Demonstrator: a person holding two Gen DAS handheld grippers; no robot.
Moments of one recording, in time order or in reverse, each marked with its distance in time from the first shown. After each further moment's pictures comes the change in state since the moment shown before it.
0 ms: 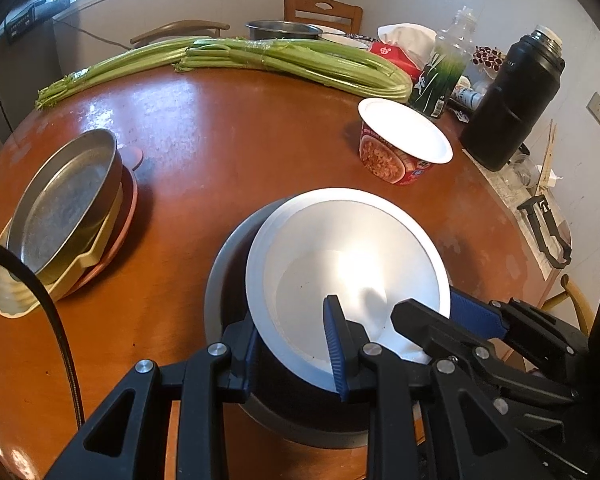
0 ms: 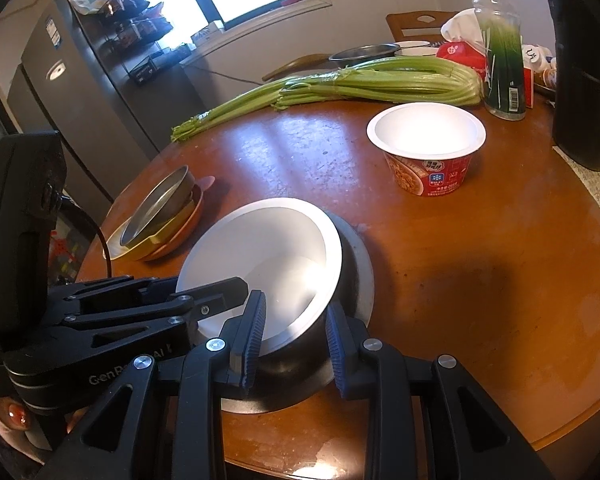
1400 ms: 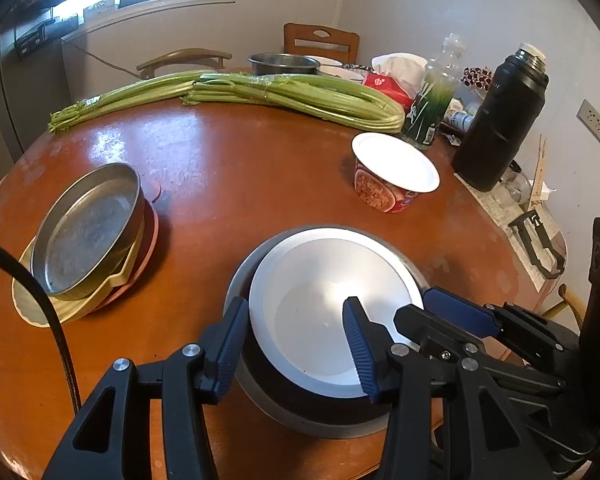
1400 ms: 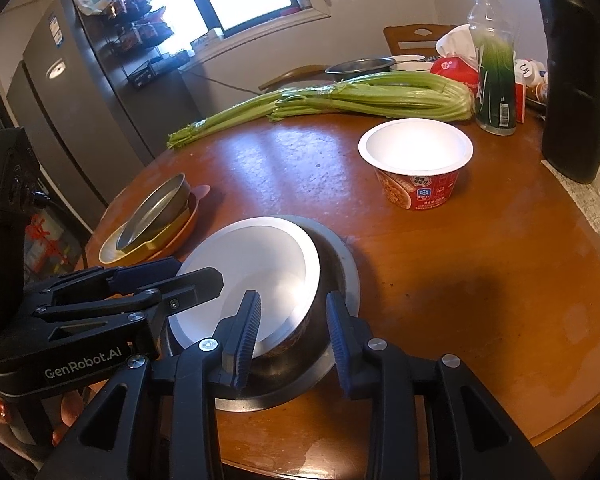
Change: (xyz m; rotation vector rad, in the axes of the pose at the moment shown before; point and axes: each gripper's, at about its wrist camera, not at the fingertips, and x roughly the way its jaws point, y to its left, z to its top) left arm -0.031 -0.001 -0.002 0.017 -0.111 0.018; right arm -0.012 -0.003 0.000 -0.016 -0.043 -0.031
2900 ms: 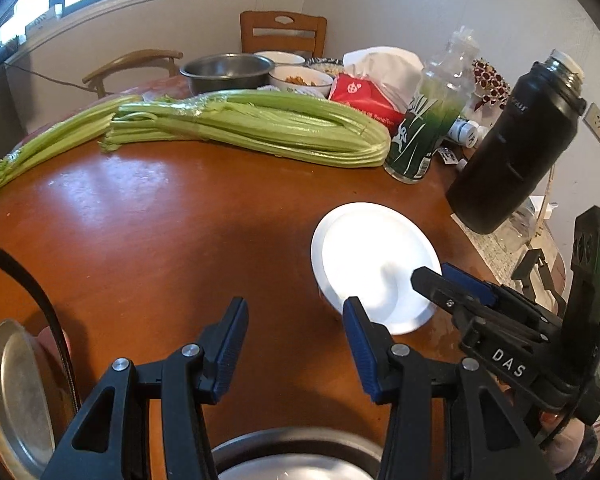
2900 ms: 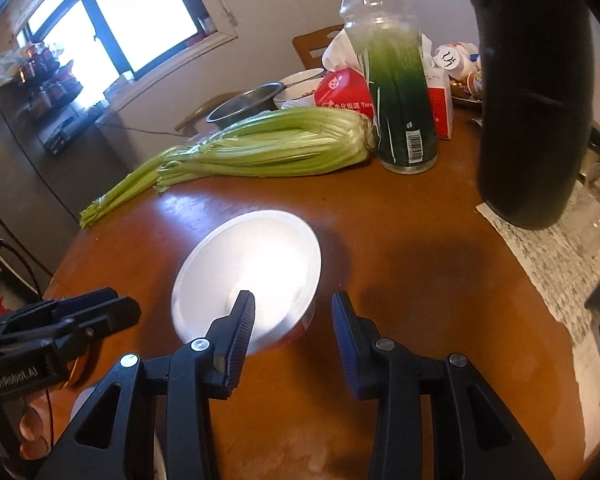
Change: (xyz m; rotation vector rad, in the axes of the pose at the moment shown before) left arm 0.097 -0.041 0.125 0.079 0.084 -0.086; right arm 0.045 -0.132 0.098 0.186 -0.042 -0.163
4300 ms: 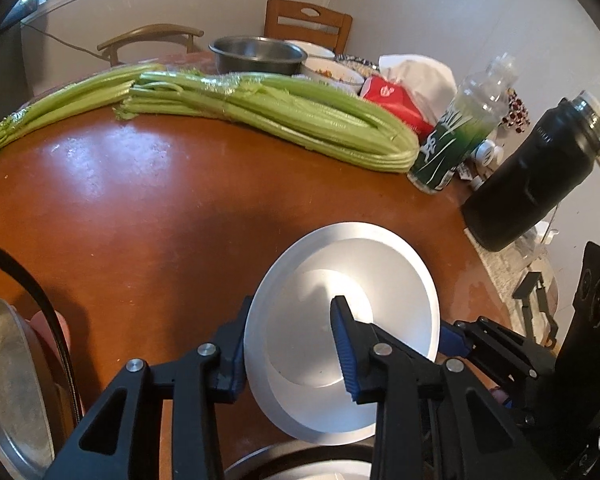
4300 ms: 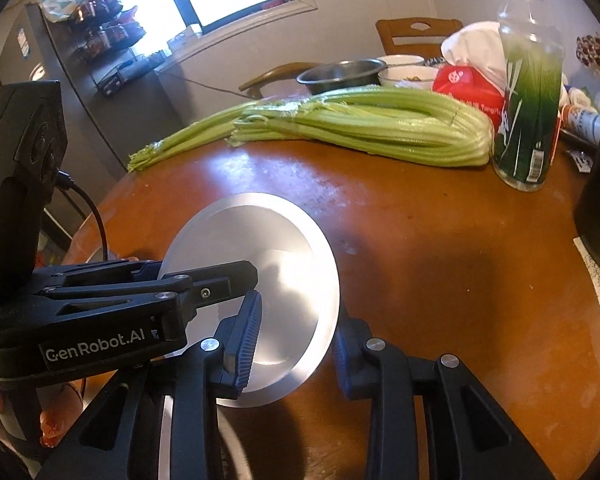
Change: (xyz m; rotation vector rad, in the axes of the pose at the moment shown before) left arm -0.001 0.039 0.000 -0.115 0.010 -0.042; right arm 0.019 0.083 -0.008 -0.197 0.066 0.138
